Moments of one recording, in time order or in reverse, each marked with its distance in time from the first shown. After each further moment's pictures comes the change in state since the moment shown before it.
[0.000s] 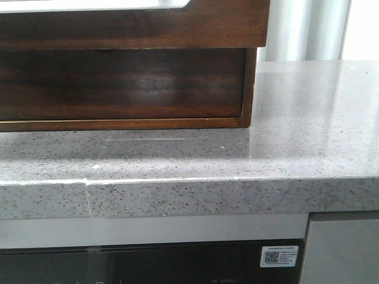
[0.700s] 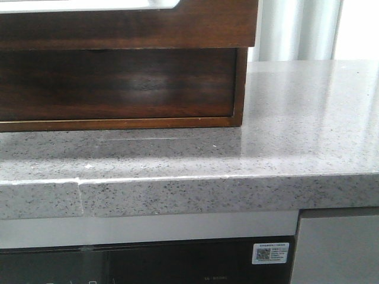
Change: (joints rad) left arm 0.000 0.000 0.000 0.000 0.000 0.000; right arm -0.615 -0.103 0.178 -0.280 -0.543 0.730
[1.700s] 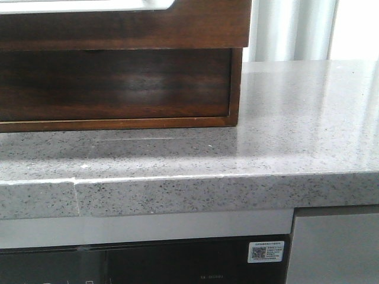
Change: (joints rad) left arm 0.000 0.000 0.000 0.000 0.000 0.000; right arm -0.144 -0.057 0.000 0.137 0.597 -0.181
